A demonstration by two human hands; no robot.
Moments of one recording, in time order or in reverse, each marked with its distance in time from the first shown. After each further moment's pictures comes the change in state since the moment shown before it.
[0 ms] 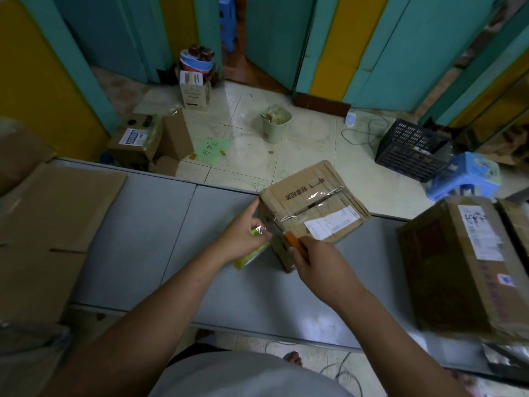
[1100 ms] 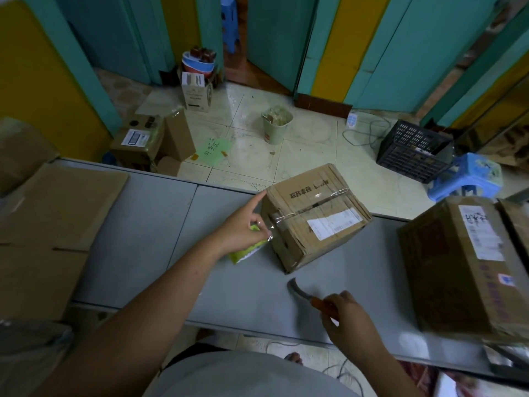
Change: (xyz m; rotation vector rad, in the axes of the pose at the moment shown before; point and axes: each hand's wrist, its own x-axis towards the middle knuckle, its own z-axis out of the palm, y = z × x) left_hand 0.002 0.011 -0.014 0.025 -0.084 -0.025; right_hand -0.080 0.100 0.060 -0.071 -0.051 0.162
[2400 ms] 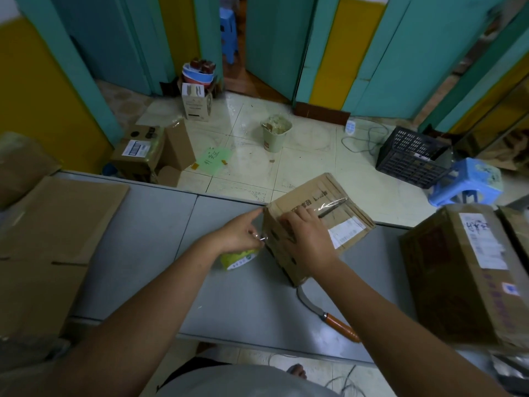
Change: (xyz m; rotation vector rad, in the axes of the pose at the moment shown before) left_hand 0.018 0.004 -0.019 0.193 -0.094 -0.098; right_hand 0.135 -0.113 -0.062 -0.047 0.282 -0.401
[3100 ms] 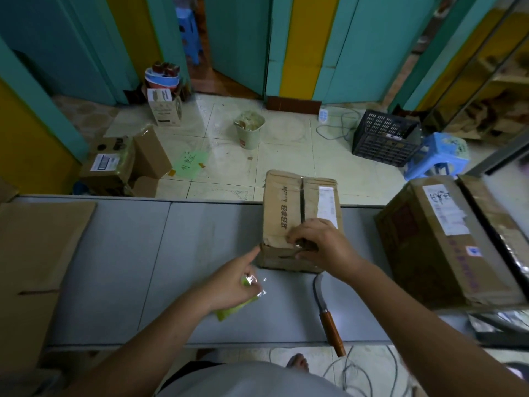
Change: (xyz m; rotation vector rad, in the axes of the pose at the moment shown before) left_hand -0.059 -0.002 0.081 -0.009 -0.090 0.124; right_hand -0.061 0.075 -0.043 0.131 -0.121 -0.125
